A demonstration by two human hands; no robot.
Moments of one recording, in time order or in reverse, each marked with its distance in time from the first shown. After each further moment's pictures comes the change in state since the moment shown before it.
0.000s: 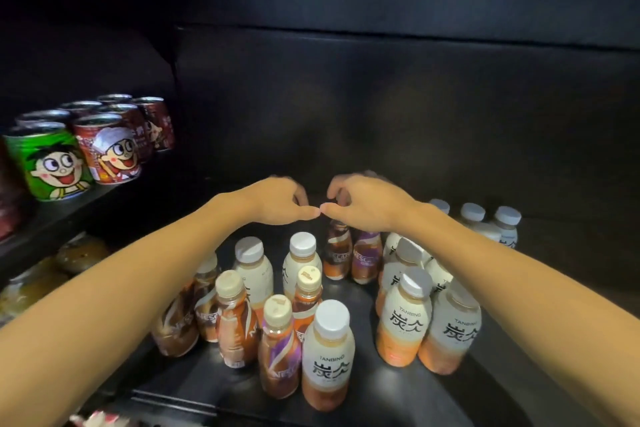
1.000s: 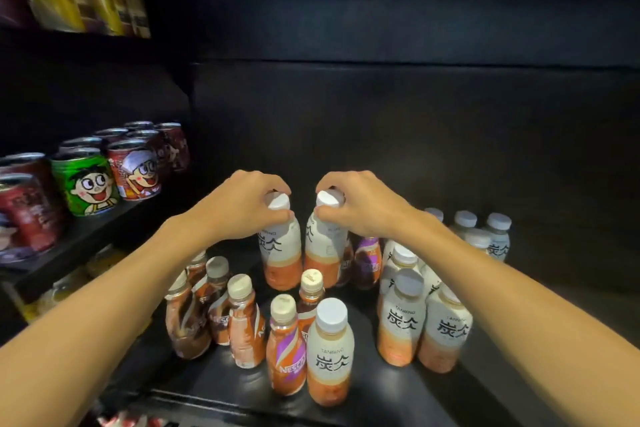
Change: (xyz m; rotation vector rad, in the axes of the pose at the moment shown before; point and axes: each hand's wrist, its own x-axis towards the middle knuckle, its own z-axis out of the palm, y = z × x) left_hand -0.096 0.013 -0.039 0.023 0.351 0.048; right_hand -0.030 -0.036 -0.022 0.209 0.164 -0.052
